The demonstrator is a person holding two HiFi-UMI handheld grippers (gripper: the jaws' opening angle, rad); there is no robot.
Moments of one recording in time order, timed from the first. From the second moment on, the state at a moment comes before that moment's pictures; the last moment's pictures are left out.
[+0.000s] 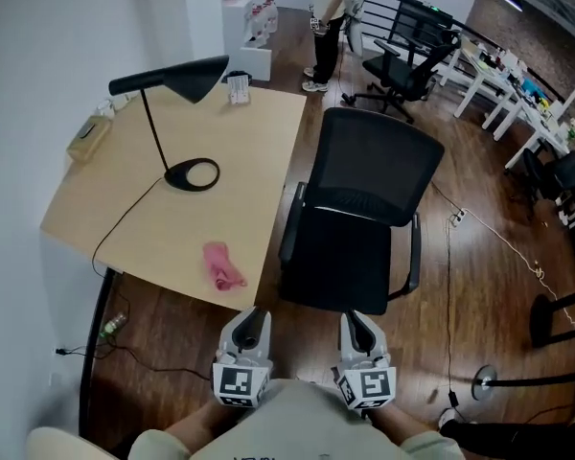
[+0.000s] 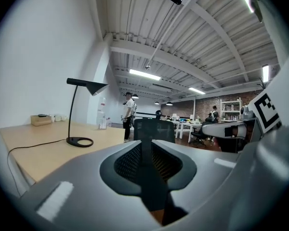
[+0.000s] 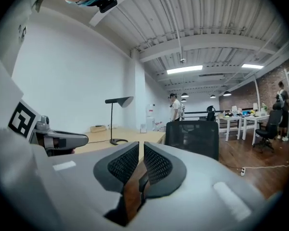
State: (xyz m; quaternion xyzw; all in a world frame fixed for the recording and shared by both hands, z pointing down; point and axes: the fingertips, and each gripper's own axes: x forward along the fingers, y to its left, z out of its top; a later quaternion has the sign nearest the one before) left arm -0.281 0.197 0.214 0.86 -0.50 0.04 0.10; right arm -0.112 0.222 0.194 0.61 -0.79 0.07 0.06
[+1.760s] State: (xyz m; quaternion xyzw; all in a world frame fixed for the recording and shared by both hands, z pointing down) left arm -0.510 0.069 0.343 0.68 -0.70 0.11 0.18; right arm -0.422 0.022 0.455 0.35 -0.83 0.22 0.37
